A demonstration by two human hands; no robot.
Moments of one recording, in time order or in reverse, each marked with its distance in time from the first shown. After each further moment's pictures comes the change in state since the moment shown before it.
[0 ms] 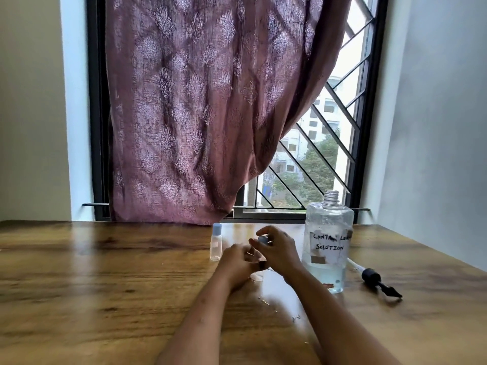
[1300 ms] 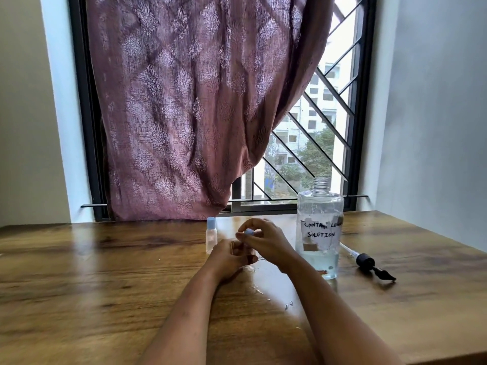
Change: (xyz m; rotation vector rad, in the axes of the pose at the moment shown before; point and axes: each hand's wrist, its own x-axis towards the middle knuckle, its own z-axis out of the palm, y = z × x) left_hand 0.003 -0.018 -0.008 -0.102 -0.096 -0.048; right_hand -0.006 -0.011 -0.008 0.084 -0.195 -0.087
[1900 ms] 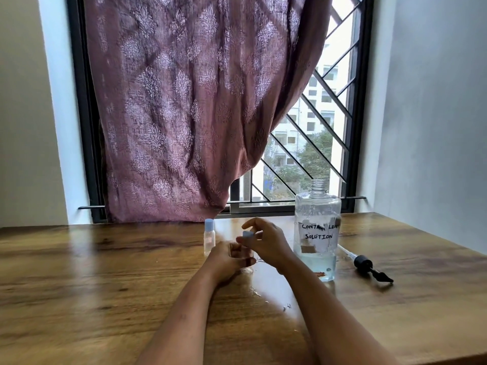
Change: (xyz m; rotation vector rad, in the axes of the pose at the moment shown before) left_hand -0.001 0.000 0.000 0.003 0.001 0.013; right_hand 0.004 0.008 0.001 0.006 0.058 0.020
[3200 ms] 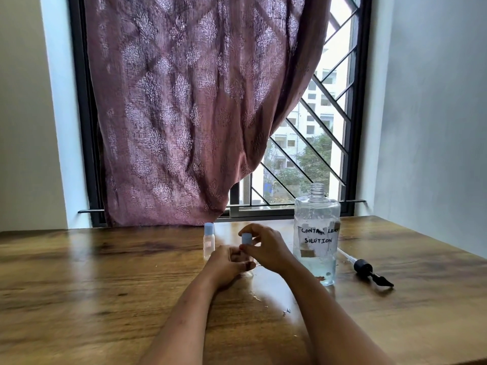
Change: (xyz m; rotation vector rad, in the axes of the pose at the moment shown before) left_hand -0.005 0.007 0.001 0.032 0.008 -0.016; right_hand 0.002 0.000 -0.005 -0.238 -0.052 -0.126
